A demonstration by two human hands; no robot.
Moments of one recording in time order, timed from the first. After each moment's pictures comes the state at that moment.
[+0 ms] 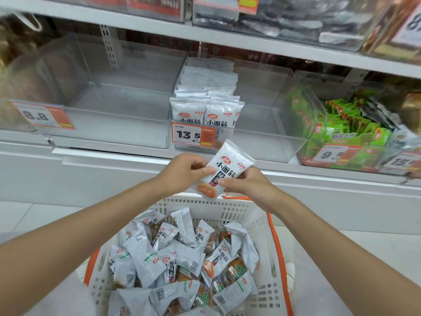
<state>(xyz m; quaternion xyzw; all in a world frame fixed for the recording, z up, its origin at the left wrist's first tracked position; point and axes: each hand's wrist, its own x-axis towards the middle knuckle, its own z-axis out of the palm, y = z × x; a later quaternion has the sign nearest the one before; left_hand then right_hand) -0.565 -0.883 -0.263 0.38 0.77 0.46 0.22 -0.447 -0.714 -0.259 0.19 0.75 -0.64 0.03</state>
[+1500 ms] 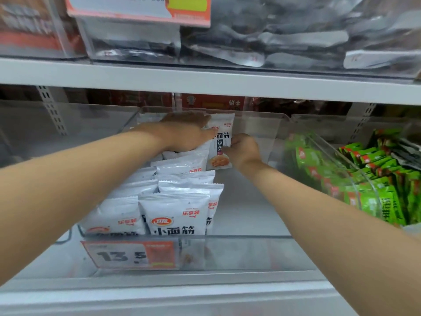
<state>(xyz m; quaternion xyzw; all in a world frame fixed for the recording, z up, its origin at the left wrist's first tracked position) -0.753 -0.684 -0.158 0.47 0.88 0.04 -0.02 -0.701 -0.527 -0.246 0.29 0.84 -0.38 -0.25</state>
